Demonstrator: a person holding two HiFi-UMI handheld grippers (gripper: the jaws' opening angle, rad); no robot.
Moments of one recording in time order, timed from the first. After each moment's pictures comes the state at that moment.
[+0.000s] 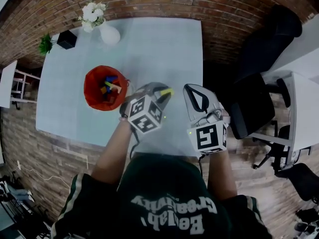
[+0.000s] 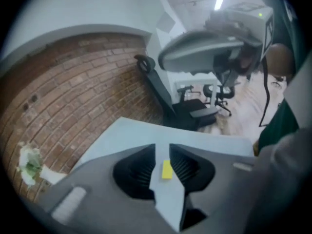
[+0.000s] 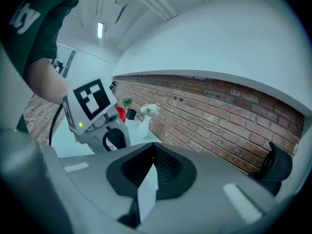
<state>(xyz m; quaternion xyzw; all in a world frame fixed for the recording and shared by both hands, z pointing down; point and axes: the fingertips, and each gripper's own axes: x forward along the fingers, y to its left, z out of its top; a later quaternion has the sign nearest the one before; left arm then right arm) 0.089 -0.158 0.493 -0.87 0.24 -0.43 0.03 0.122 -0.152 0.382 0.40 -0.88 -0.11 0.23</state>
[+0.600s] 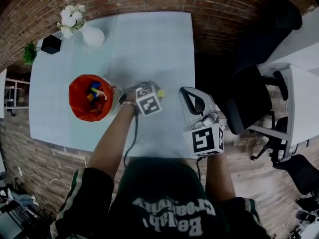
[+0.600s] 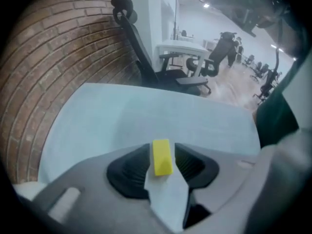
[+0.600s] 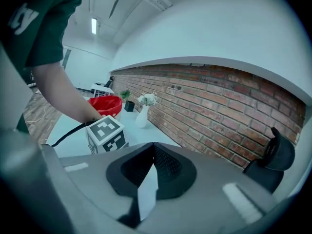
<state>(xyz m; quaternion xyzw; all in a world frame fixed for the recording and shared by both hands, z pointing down) 0.093 -0.185 0.647 -0.81 0.09 -0.57 -0.05 0.147 -0.178 0.424 0.40 -0.88 -0.08 0.25</state>
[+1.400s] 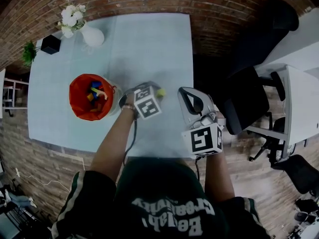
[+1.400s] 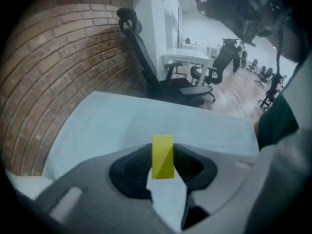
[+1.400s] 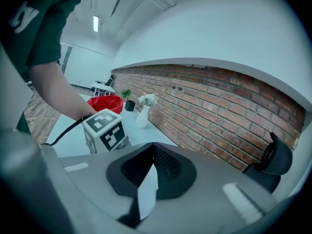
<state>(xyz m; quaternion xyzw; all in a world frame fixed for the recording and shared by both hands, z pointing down) 0.105 -0.183 0.622 -0.84 0.12 -0.54 -0.04 0.145 -0.172 0.418 0.40 -0.87 -0.08 0.26</state>
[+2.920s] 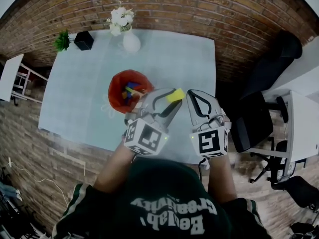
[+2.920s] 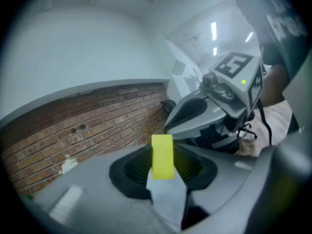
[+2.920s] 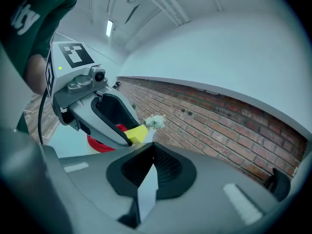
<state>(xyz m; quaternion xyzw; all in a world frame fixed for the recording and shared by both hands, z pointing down) 0.013 -0.127 0.348 -0.90 0.35 -0.22 0.14 0.027 -0.140 0.339 0.39 -0.88 -0.17 0.22</state>
